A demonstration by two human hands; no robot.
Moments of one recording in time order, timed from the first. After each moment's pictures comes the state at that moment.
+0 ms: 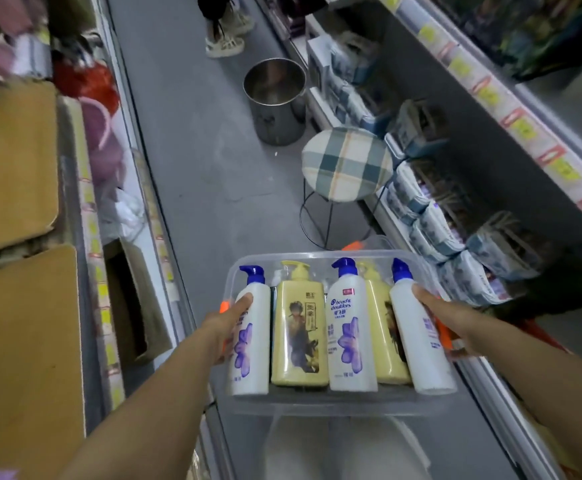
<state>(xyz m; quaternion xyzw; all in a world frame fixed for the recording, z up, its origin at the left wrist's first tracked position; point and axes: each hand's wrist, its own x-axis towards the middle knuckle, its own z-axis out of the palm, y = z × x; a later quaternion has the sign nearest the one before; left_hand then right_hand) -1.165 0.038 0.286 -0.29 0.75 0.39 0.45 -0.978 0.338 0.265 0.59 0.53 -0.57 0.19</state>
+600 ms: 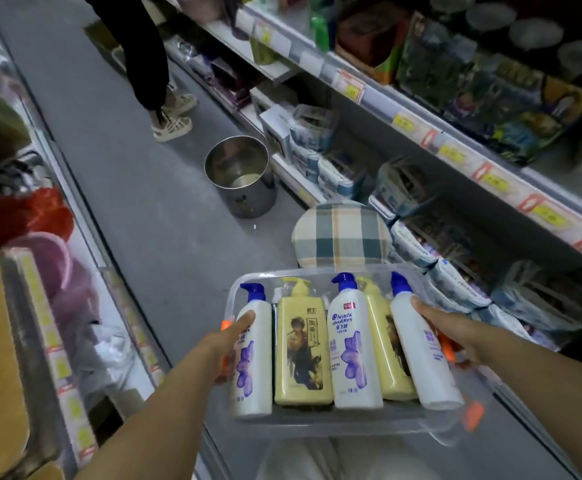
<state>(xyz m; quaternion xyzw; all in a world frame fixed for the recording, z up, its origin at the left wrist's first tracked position) -1.442 0.161 0.279 -0.19 0.78 0.30 0.51 -1.174 0.409 0.267 0.66 0.46 -0.56 0.18</state>
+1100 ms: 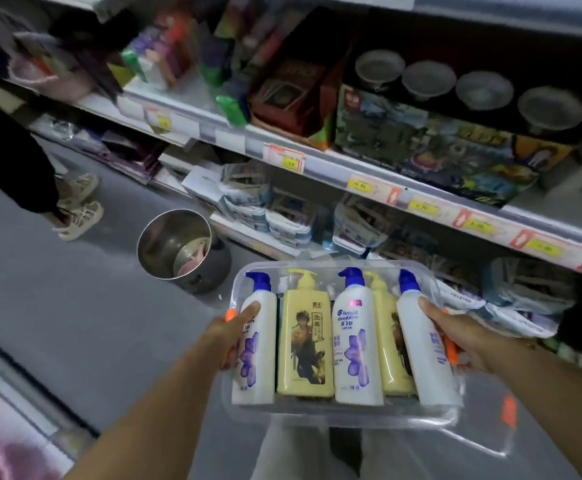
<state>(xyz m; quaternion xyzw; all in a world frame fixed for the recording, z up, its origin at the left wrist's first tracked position) -1.628 0.388 0.266 0.07 0.82 0.18 0.54 -1.271 0.489 0.270 0.76 0.30 -0.58 0.02</state>
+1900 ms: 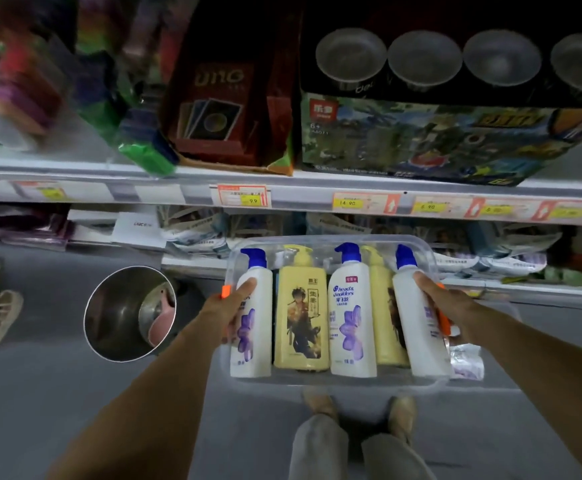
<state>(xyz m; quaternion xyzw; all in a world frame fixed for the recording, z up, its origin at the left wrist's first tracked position) -1.711 0.579 0.198 0.19 0.78 0.08 0.60 -1.343 0.544 0.234 0.80 0.16 -0.58 -0.09</state>
